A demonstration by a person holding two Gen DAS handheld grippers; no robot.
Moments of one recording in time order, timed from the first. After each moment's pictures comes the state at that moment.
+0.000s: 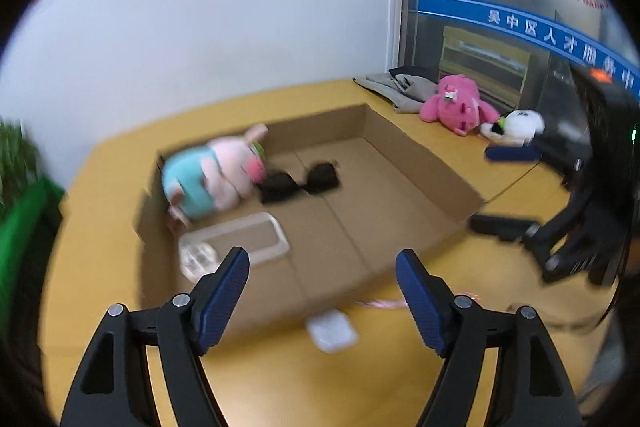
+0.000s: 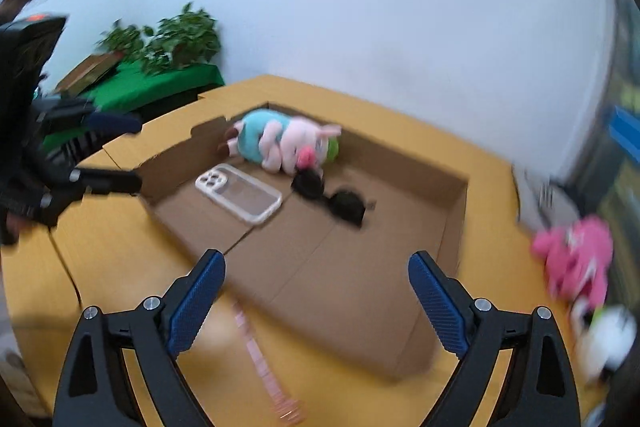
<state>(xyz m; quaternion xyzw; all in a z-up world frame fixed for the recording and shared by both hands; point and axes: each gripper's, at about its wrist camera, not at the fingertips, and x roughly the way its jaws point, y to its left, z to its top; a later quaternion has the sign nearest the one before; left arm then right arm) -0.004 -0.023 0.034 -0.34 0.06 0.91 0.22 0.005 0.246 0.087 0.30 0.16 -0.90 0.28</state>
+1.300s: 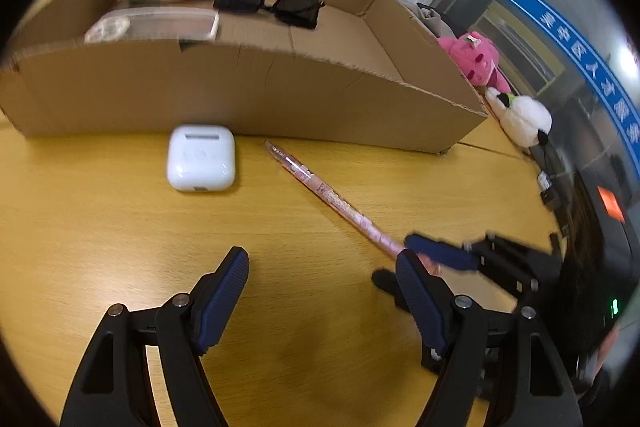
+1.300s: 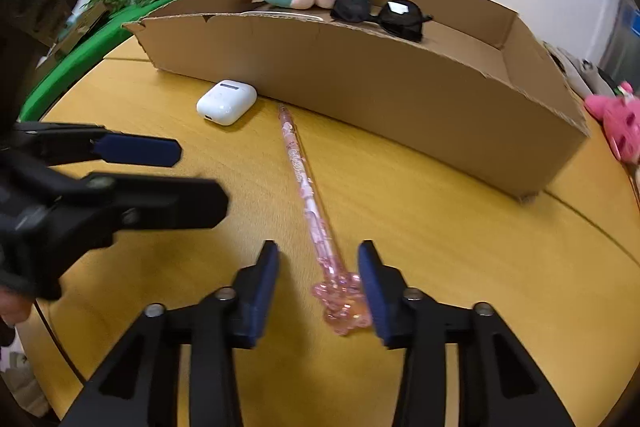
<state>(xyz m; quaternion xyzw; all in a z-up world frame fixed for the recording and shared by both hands) 0.011 0.021 -0.105 -0.51 -0.13 0.82 0.21 0.053 0.236 -0.065 0.45 0.14 -0.84 0.27</state>
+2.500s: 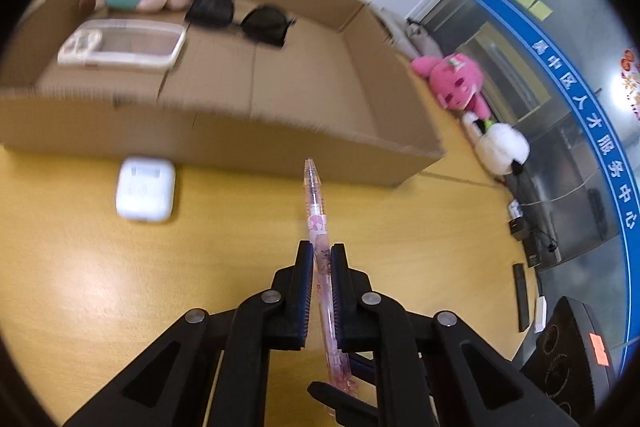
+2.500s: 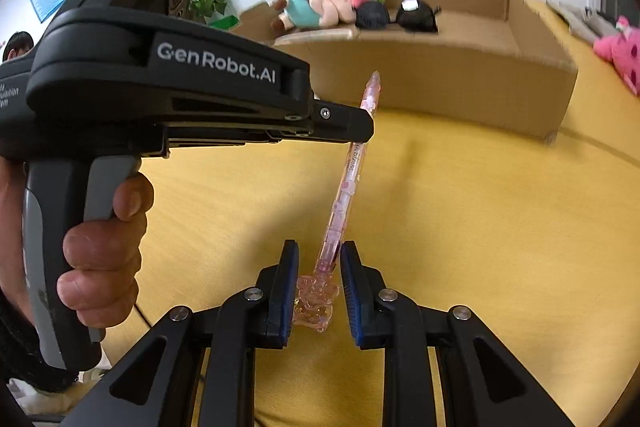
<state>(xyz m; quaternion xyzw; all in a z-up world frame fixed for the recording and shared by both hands) 0.002 0.047 -0.061 -0.49 -0.17 0.82 0.22 0.087 0.235 -0.038 0.45 0.02 -0.83 0.33</state>
